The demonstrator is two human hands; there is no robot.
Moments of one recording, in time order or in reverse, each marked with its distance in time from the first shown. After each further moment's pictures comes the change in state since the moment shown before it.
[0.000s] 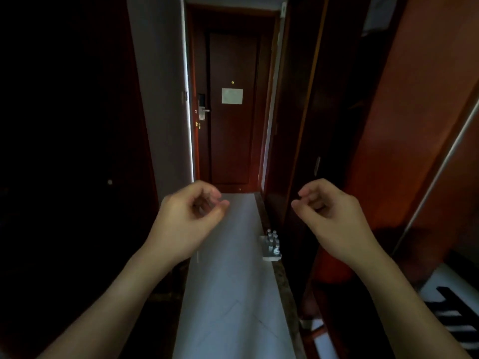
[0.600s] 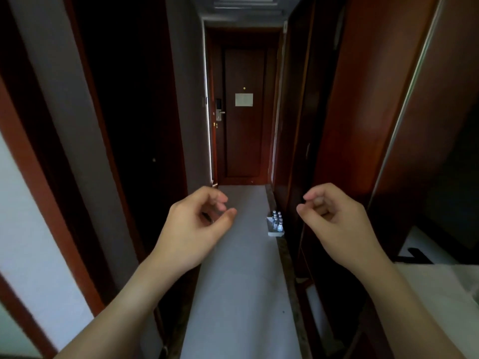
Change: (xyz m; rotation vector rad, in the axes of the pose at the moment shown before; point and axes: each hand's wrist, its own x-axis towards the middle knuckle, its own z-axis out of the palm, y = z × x) left_hand -0.349 0.290 -0.053 0.077 0.048 -0.034; right_hand -0.365 -0.138 -0.180 0.139 0.005 -0.020
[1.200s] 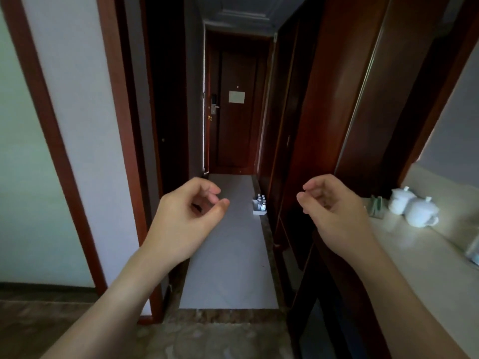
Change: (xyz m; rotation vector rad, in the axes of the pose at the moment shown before) left_hand -0.321 0.183 -0.174 -0.076 0.025 -0.039; right_hand -0.340 -0.222 -0.065 -0.096 0.060 0.012
